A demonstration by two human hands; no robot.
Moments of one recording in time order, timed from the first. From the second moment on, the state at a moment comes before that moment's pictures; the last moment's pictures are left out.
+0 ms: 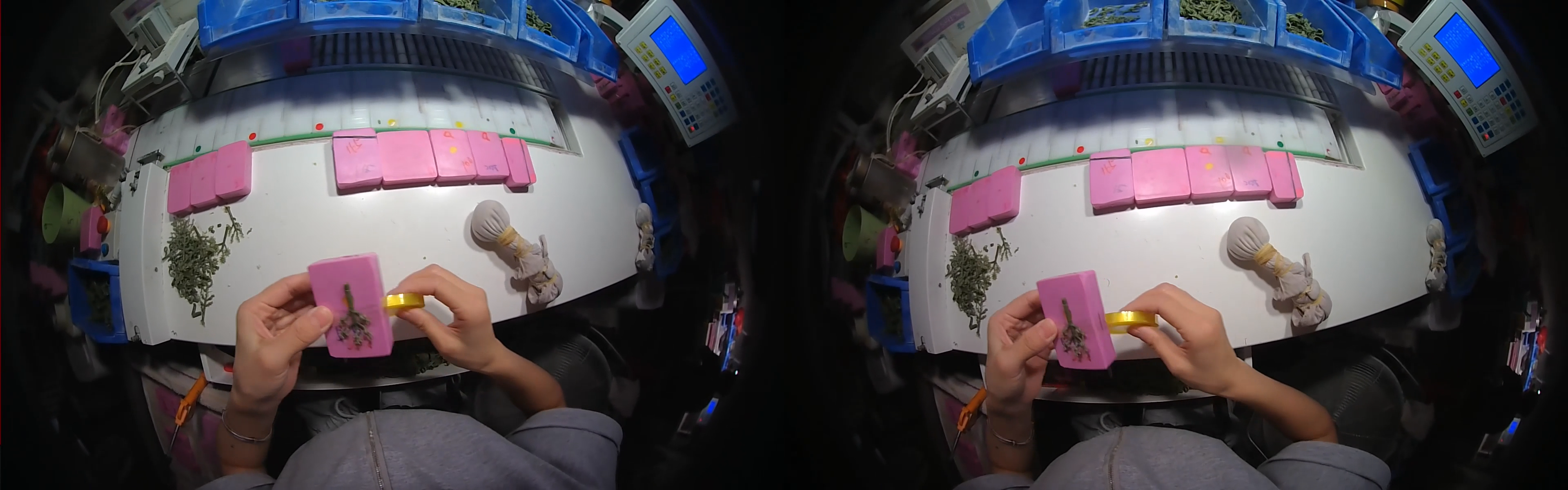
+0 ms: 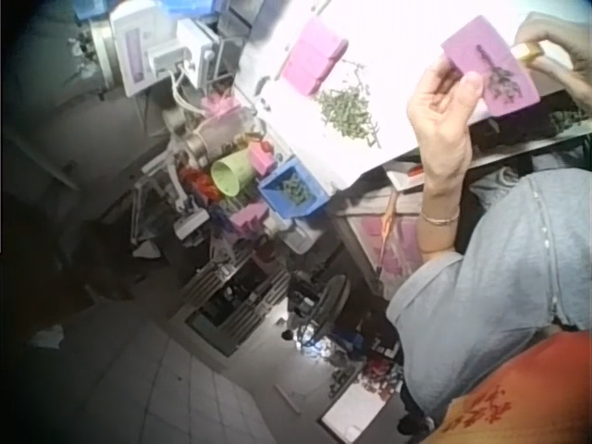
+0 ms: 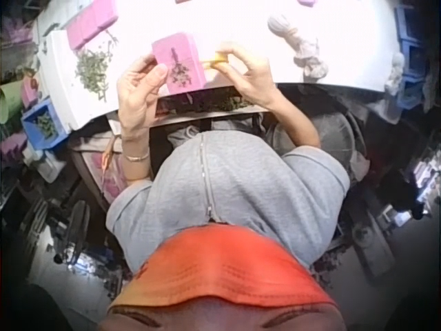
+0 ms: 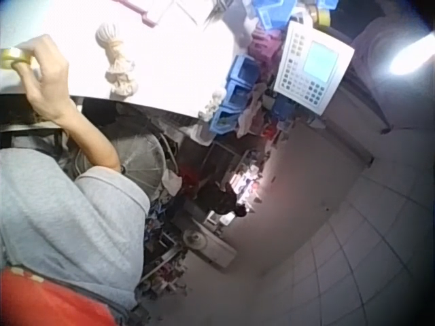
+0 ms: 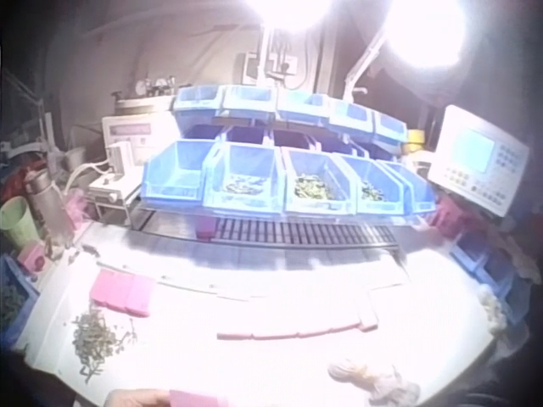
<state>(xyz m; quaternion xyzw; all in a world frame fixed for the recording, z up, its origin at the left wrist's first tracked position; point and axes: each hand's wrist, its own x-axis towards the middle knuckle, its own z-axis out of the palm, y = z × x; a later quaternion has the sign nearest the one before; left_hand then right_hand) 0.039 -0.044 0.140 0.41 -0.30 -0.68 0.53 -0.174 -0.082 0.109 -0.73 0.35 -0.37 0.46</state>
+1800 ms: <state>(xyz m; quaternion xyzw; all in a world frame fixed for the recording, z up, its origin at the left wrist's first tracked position) 0.043 -0.007 0.083 0.59 -0.54 -0.42 0.43 -0.157 -0.070 0.070 -0.71 0.29 -0.37 0.53</state>
